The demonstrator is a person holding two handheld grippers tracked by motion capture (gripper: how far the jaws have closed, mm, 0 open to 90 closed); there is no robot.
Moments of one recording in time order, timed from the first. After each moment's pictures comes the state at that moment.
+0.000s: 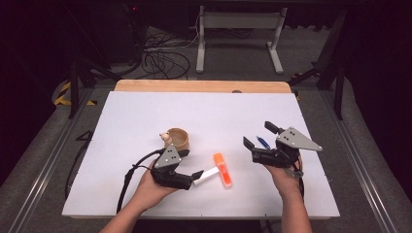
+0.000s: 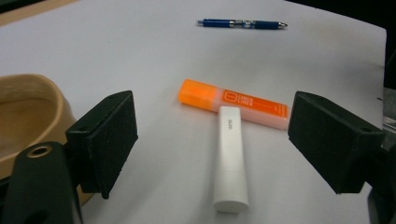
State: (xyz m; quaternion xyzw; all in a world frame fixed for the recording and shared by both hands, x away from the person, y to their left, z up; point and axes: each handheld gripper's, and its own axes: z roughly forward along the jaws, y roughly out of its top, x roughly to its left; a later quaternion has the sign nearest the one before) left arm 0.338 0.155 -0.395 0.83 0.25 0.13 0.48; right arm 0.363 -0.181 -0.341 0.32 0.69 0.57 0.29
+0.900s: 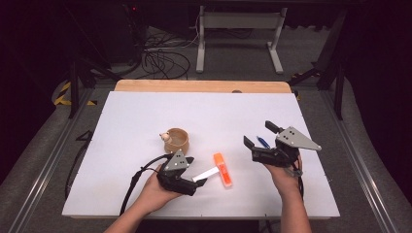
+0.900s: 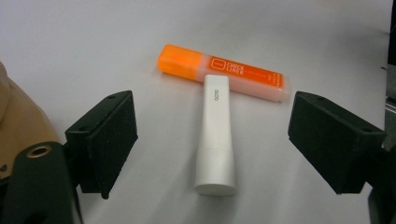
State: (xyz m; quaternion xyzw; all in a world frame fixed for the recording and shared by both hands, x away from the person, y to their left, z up) left arm 0.338 0.143 -0.411 0.85 0.26 0.11 0.44; right arm 0.366 -0.181 -0.343 0.33 0.69 0.57 0.30
